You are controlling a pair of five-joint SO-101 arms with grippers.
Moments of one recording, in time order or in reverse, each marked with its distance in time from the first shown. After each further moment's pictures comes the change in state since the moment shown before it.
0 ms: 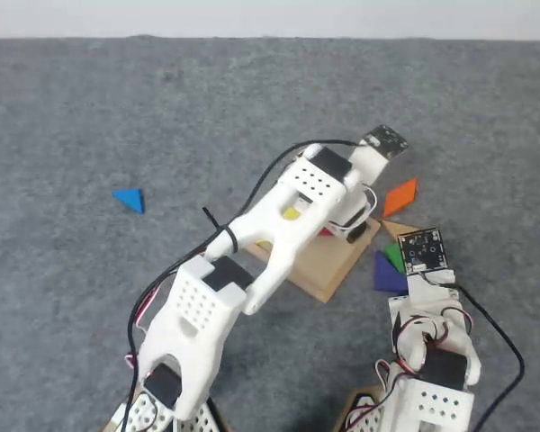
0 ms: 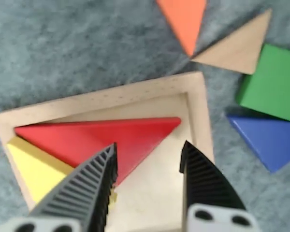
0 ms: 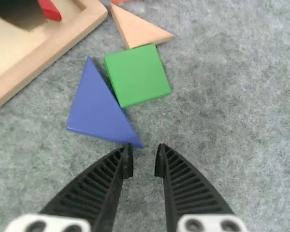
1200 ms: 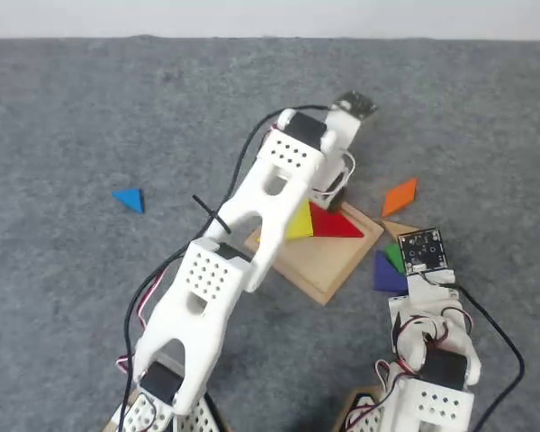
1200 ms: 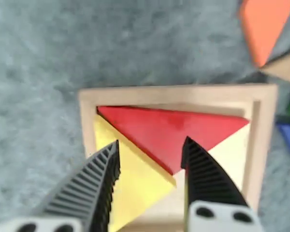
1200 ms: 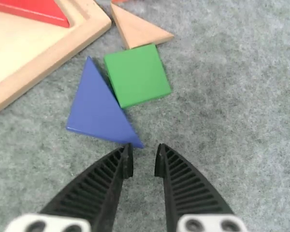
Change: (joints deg) left arm -7.9 15.7 -33.0 19.2 0.8; right arm 0.0 0.0 0.0 0.0 0.0
